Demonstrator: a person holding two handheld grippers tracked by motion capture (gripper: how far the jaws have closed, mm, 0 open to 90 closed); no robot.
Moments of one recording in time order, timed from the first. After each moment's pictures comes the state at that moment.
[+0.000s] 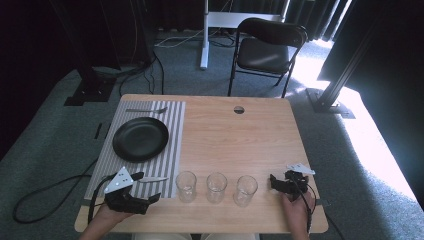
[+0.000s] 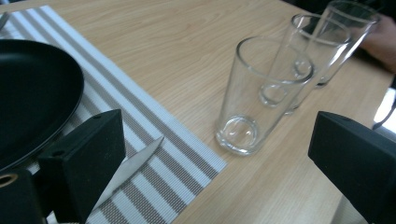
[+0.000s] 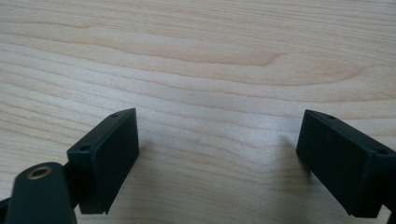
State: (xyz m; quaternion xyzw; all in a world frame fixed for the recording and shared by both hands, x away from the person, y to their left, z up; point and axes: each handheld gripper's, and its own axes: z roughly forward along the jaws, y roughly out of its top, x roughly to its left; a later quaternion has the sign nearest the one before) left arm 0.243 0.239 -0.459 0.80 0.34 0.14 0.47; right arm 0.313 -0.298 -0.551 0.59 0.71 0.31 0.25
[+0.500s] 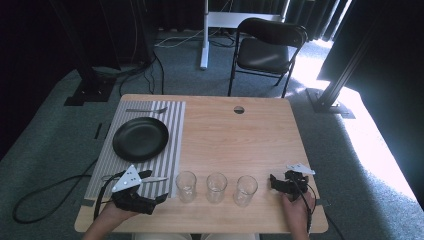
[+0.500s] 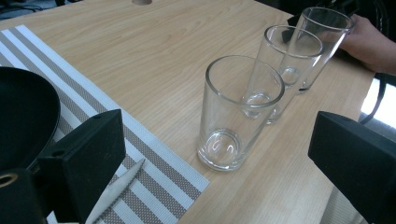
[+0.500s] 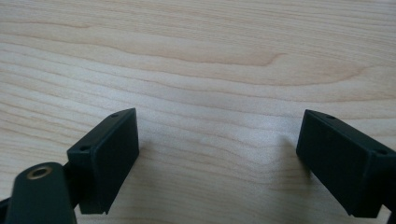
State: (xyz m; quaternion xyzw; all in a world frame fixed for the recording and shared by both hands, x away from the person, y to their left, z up) left arm 0.244 0.218 -0.448 0.82 0.31 0.14 0.47; right arm 0.313 -0.298 -0.551 0.59 0.71 0.30 0.25
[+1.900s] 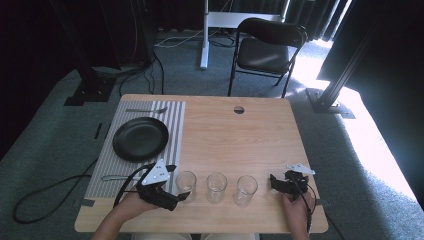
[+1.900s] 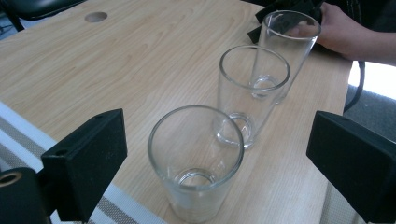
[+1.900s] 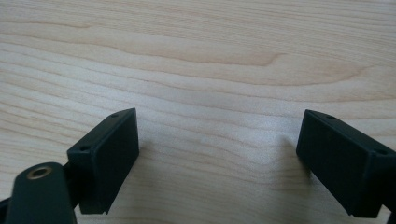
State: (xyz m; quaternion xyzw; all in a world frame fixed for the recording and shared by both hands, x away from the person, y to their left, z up) left arm 0.261 0.154 -0.429 0.86 0.23 0.13 0.45; right arm 0.313 -0.298 -0.551 0.59 0.71 0.31 0.25
